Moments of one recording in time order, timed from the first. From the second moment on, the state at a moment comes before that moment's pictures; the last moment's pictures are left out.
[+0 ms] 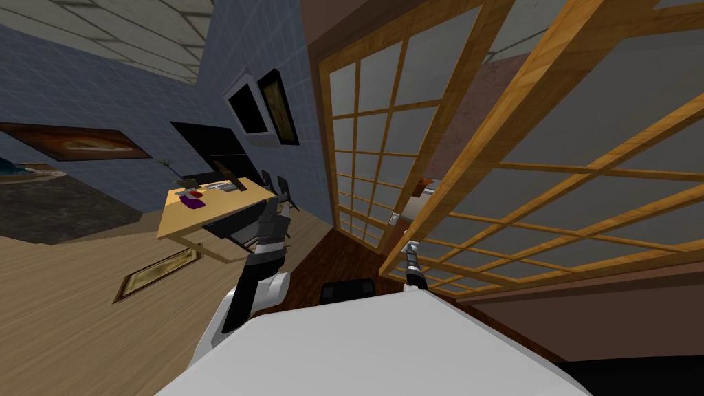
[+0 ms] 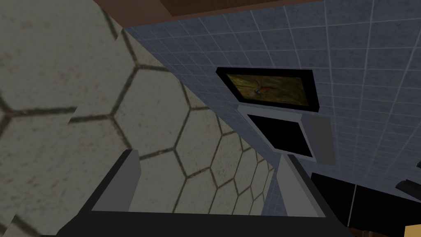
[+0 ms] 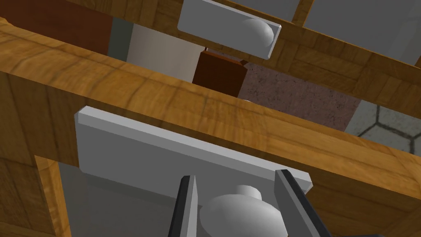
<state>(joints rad) 0.14 -0.07 -0.43 -0.84 -0.06 -0.75 0.27</state>
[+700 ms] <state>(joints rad) 0.14 -0.09 -0.38 -0.83 -0.11 -0.77 0.13</state>
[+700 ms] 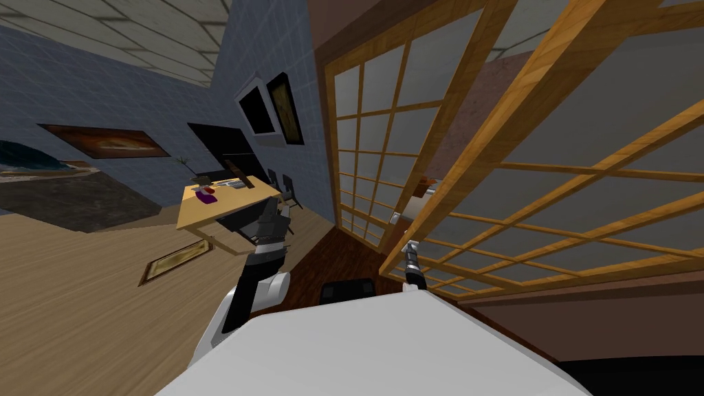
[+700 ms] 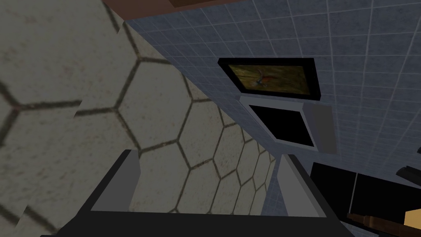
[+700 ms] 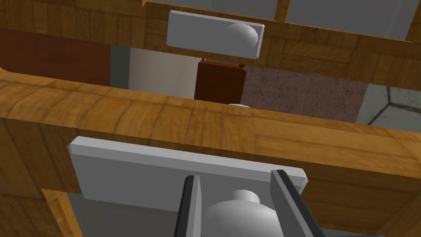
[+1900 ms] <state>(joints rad) 0.11 -0.13 -0.29 -0.81 -0.24 -0.81 -0.16</state>
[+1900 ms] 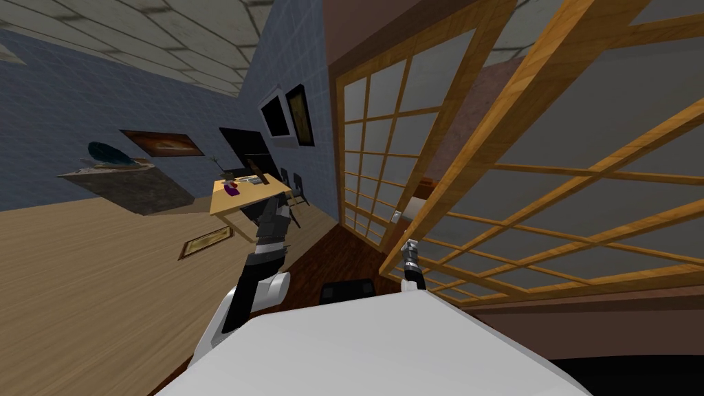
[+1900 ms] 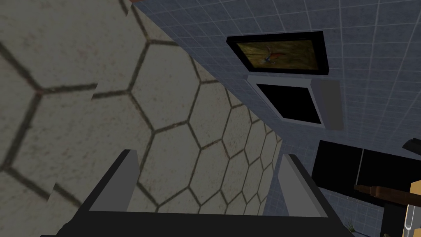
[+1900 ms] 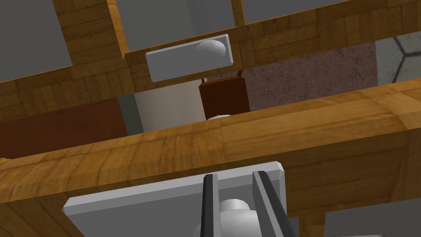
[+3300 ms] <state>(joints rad) 0.13 -0.17 -0.16 -0.85 -0.42 -0.82 -0.53</state>
